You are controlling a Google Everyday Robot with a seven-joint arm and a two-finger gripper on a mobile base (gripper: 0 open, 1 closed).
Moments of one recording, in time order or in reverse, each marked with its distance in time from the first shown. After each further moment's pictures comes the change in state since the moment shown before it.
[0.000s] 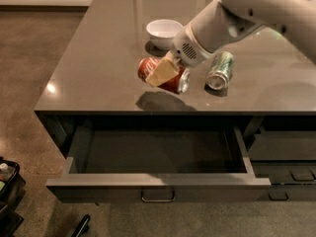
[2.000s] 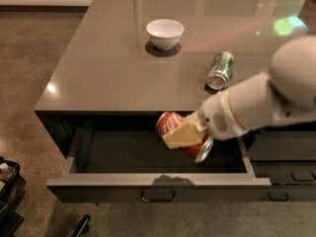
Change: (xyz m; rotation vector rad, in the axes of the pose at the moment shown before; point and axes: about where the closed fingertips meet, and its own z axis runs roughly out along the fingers) arm 0.115 0.104 -0.018 -0.022 -0.042 0.287
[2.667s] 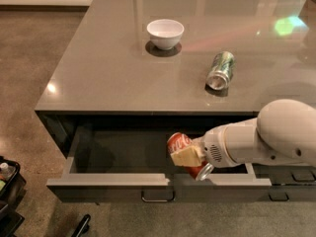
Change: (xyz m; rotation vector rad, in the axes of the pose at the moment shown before) arm 0.066 -0.045 0.046 0.139 -0.046 0.132
